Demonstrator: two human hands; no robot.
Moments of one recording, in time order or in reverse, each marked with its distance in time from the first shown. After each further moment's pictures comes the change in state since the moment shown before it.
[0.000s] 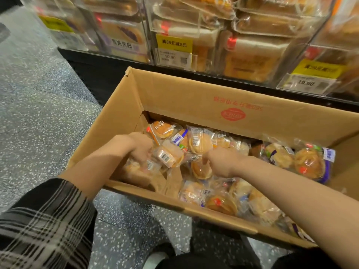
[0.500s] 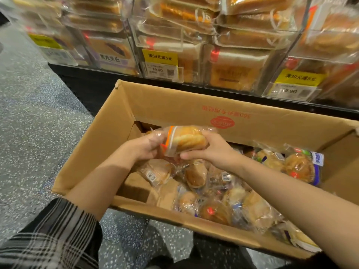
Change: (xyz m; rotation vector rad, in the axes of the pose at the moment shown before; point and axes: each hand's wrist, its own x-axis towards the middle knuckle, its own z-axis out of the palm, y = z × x) left_hand -0.015 0.061 -0.044 -1.788 0.109 0.148; right_hand -0.005 0.011 -0.019 1.248 0.365 -0.319
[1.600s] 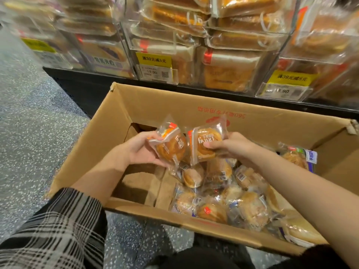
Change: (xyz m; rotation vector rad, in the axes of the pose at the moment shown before) left_hand 0.002 -0.012 -0.028 -0.297 -0.241 -0.049; right_hand -0.001 0.013 -0.053 -0.008 0.226 0.517
